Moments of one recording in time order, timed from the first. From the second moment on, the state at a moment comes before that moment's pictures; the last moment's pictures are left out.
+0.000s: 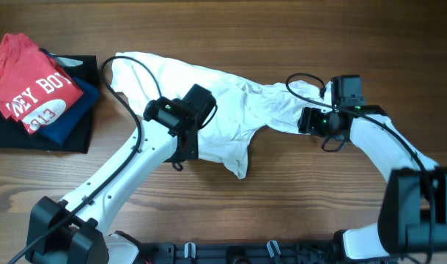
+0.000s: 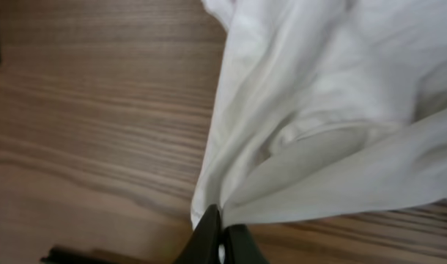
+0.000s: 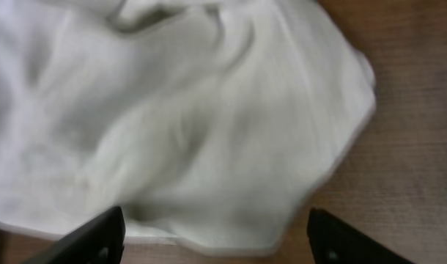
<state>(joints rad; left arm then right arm) -0.56 1.54 1.19 -1.25 -0.24 -0.63 0.03 1.67 0.88 -0.46 -0.12 0.20</state>
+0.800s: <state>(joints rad) -0.34 1.54 1.19 -1.30 -0.51 -0.89 -0.12 1.51 1.08 -0.65 -0.10 0.40</state>
